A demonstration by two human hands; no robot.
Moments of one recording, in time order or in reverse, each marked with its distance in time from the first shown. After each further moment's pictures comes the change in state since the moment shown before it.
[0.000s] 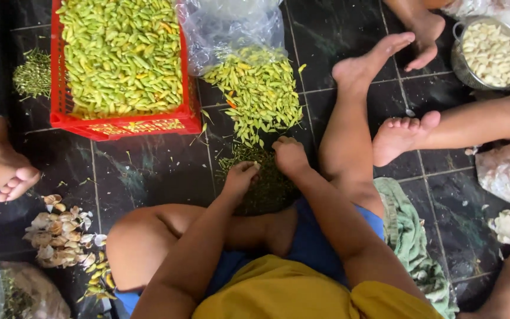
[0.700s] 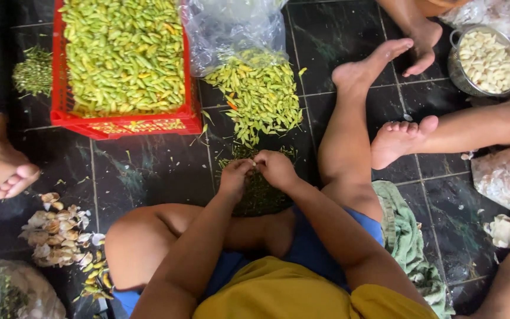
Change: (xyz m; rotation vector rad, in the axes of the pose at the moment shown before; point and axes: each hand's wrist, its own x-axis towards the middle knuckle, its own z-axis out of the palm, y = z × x) left_hand 0.000 0.011 -0.003 -0.310 0.134 -0.025; right_hand -0.006 -0.055 -0.056 0.707 -0.329 0.252
